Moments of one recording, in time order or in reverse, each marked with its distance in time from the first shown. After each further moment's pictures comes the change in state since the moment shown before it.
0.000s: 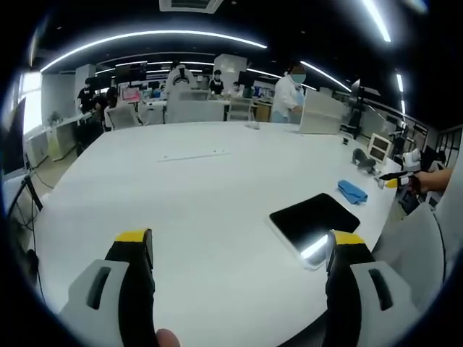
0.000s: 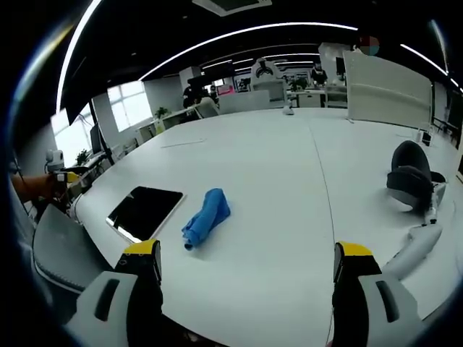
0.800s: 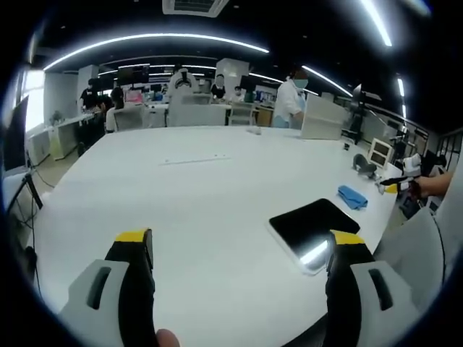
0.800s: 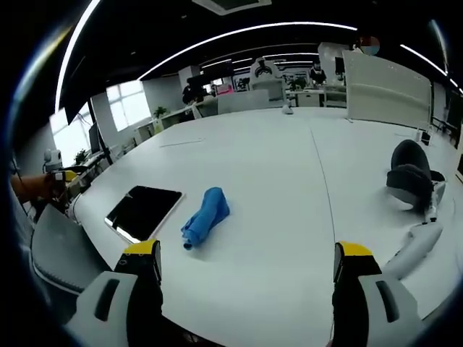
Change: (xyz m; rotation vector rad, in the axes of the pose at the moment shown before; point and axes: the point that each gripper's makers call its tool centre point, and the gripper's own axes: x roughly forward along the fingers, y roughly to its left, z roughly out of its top) left arm -0.001 -0.001 0.005 -0.015 -0.033 0.007; right arm 0.001 0.002 0.003 0.006 -0.013 -0.006
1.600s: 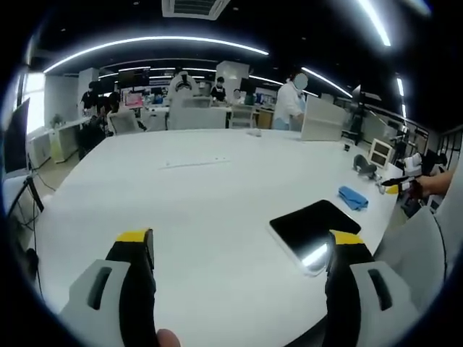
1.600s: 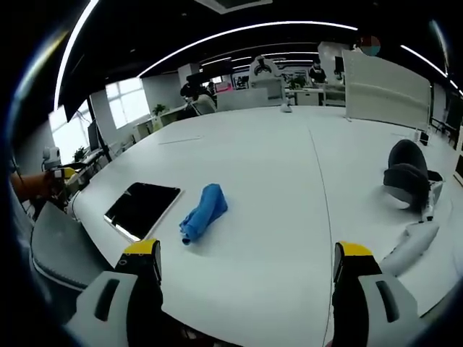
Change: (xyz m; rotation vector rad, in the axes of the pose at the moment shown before) left arm -0.003 -0.001 0.003 0.019 -0.021 0.006; right arm -0.005 -0.005 -0.007 -0.003 0.028 -0.010
